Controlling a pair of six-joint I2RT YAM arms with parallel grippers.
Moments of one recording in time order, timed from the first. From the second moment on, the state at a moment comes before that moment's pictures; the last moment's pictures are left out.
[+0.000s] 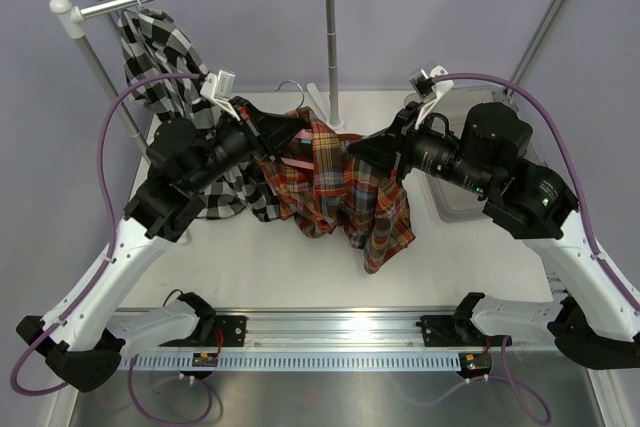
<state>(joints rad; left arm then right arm) -0.62 1.02 1.27 -0.14 0.23 -0.55 0.84 1.13 1.67 -0.62 -0.14 0.33</state>
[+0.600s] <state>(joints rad) -0.63 1.11 1.42 -0.31 0.18 -0.47 0.84 0.96 1.63 -0.64 -0.14 0.29</state>
